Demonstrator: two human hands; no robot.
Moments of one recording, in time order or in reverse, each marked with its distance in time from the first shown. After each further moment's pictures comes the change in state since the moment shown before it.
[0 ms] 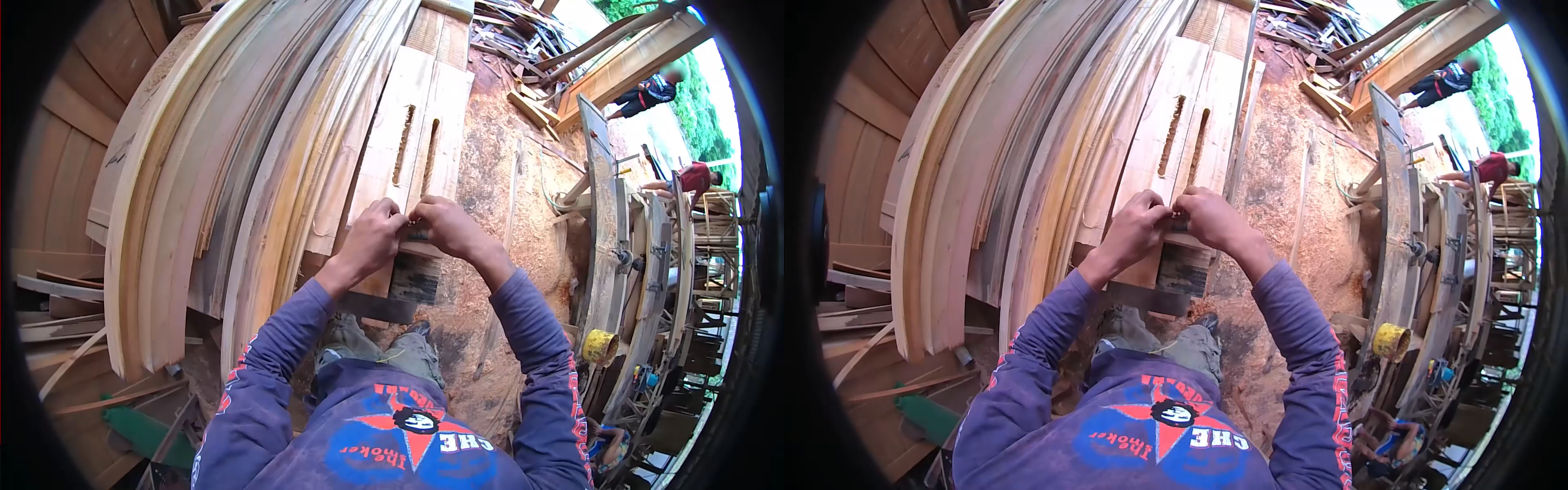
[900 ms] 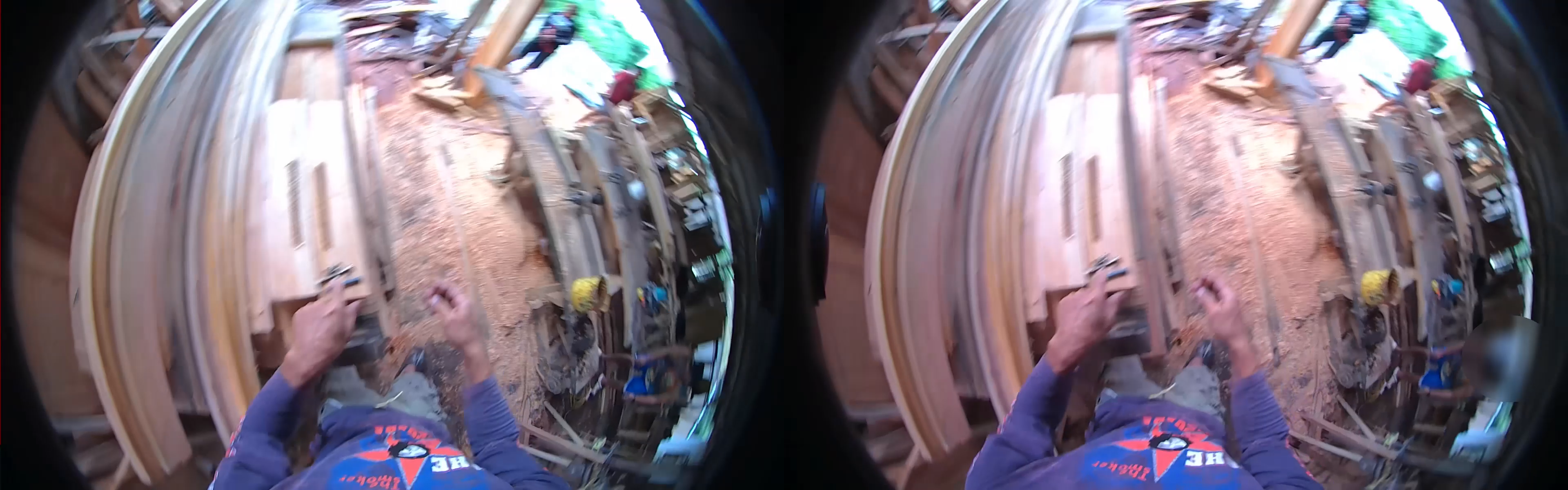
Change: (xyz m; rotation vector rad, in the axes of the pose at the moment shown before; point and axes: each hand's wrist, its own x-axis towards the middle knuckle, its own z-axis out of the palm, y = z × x) left_hand 0.004 0.090 -0.010 0.285 -0.411 -0.150; right_hand -0.191 0.042 0.074 1.094 0.826 0.558
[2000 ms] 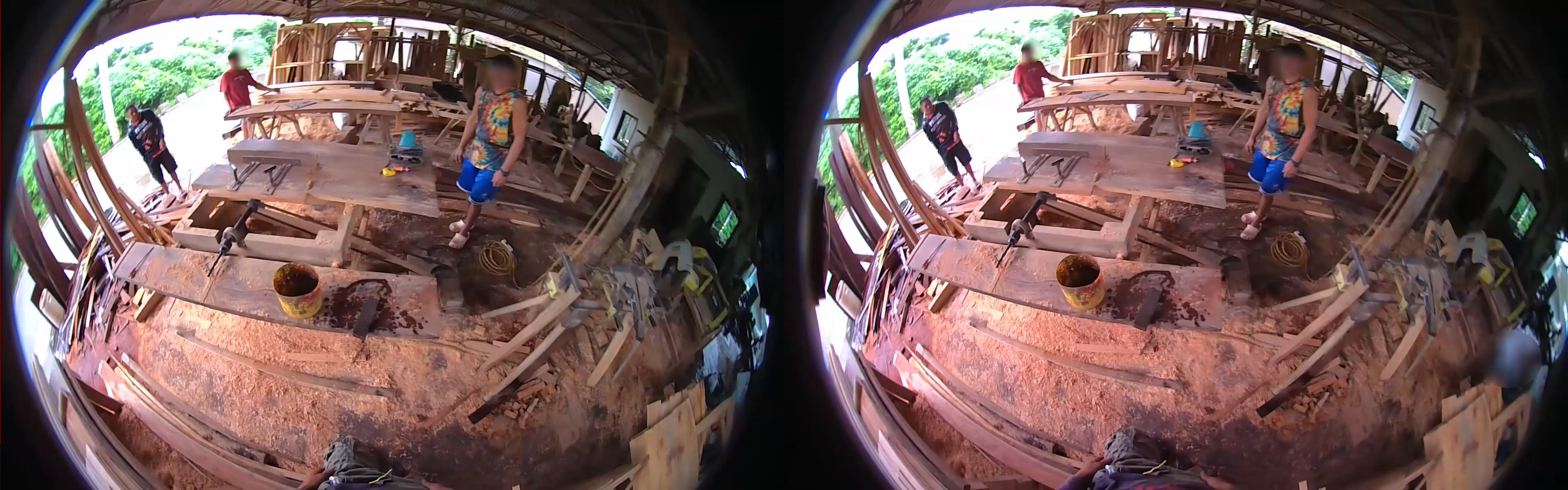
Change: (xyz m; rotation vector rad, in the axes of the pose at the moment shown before) left_hand -0.107 0.363 0.564 -0.138 -0.631 0.081; right_hand -0.504 0.492 -0.384 0.047 0.551 0.856
